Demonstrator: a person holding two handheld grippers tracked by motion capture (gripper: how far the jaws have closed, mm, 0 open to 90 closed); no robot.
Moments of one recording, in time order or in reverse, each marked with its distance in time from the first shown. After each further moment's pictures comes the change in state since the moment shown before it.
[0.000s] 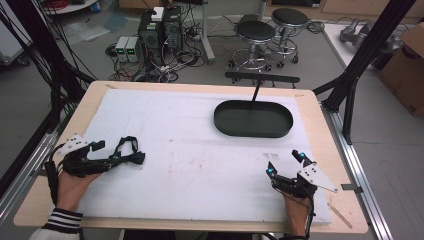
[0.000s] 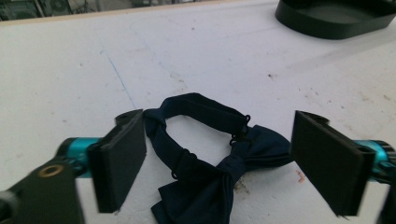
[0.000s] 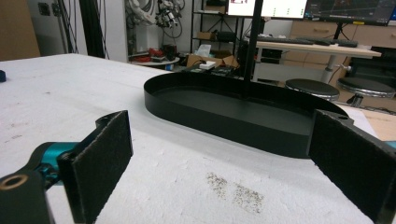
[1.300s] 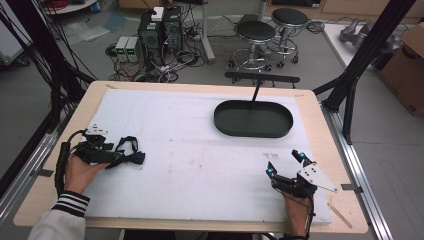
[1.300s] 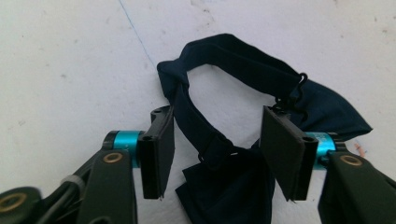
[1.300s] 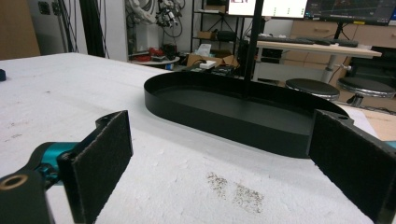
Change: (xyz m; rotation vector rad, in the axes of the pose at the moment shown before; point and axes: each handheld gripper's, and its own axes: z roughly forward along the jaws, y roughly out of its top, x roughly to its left) left arm 0.005 0.022 0.038 0.390 0.094 0.022; right arm 0.000 0.000 0.000 -0.001 0.002 -0.008
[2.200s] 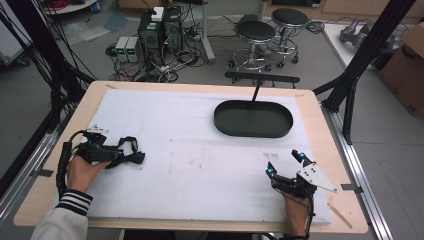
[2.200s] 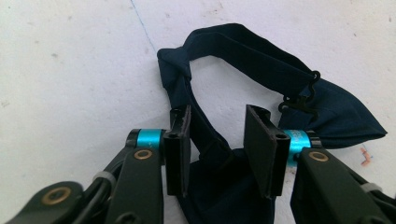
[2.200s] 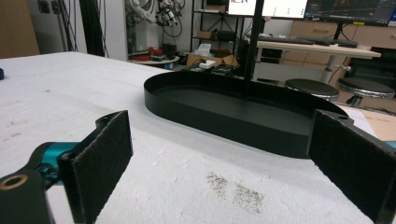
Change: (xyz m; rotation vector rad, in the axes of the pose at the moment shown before) left arm 0.003 0.001 0.008 0.049 -0.008 -0.099; right arm 0.001 0.000 0.000 0.001 -0.004 -0.004
